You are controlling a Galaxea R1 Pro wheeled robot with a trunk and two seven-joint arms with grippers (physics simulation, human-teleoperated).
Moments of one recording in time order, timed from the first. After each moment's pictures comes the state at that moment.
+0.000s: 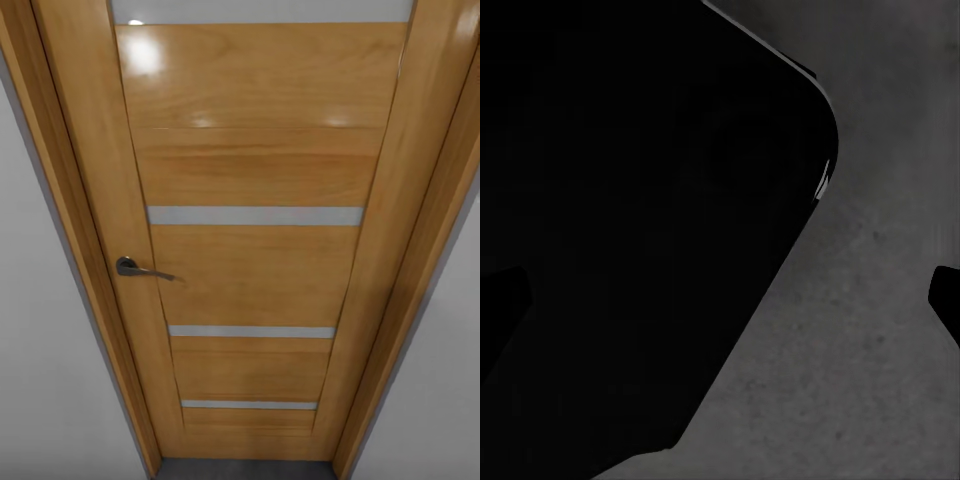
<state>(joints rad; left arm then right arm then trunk) 0.00 0.02 0.01 -0.03 0.07 -0.01 0.00 0.00 -0.02 0.50 0.01 -0.01 -0.12 0.00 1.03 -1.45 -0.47</state>
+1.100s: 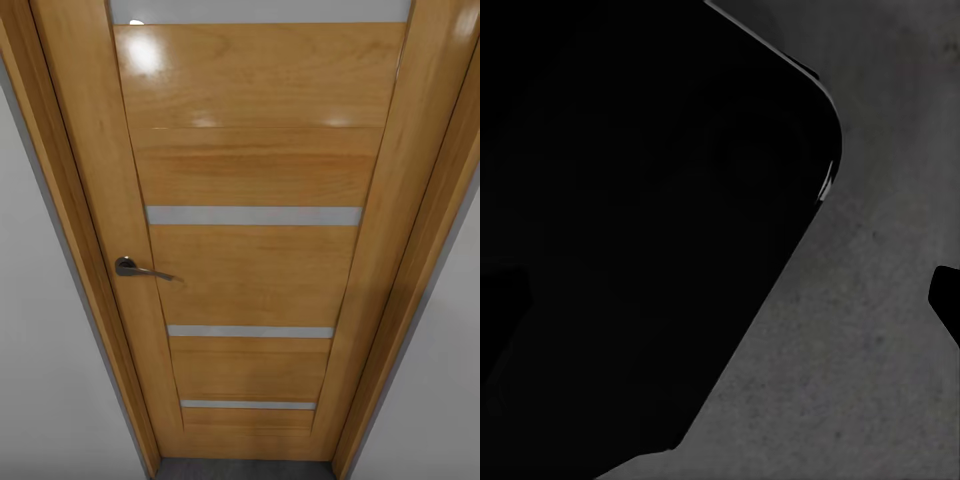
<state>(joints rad) 0.00 0.02 0.01 -0.03 0.07 -0.01 0.00 0.00 -0.01 0.50 0.01 -0.01 -0.12 0.00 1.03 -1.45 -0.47</state>
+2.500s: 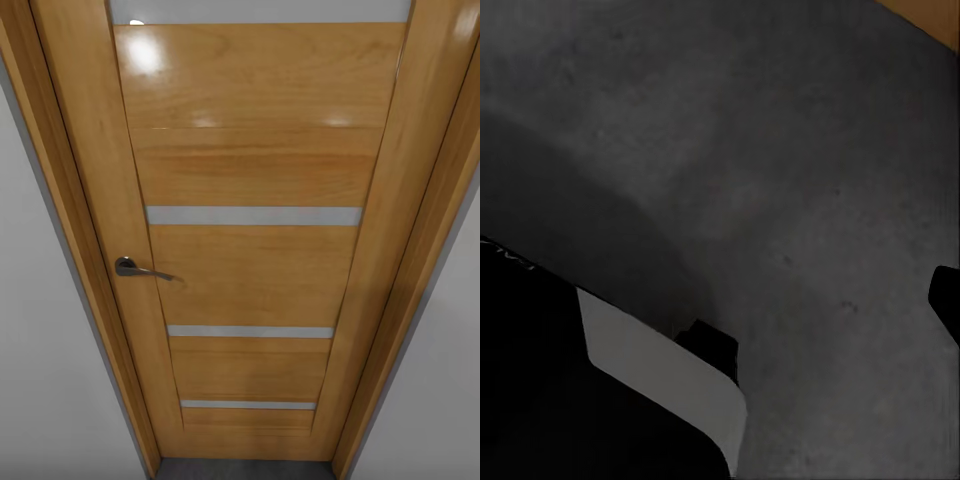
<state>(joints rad) 0.00 0.01 0.00 -0.03 0.06 -0.01 0.00 -0.02 -0.09 0.51 -0.52 -0.01 0.07 0.00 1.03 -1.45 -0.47</state>
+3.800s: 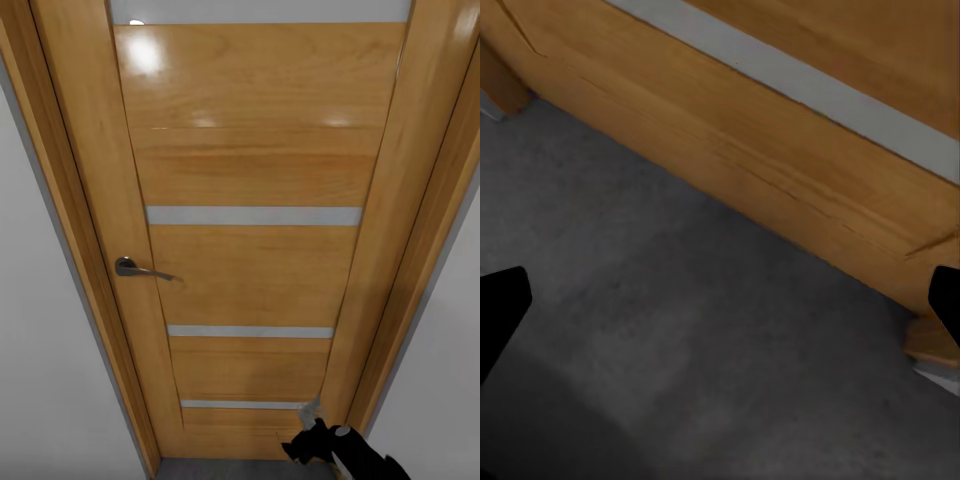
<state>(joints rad) 0.00 0.02 0.00 -0.03 0.06 -0.01 0.00 -0.40 -0.15 0.51 -0.71 -0.13 0.33 0.28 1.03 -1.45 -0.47</state>
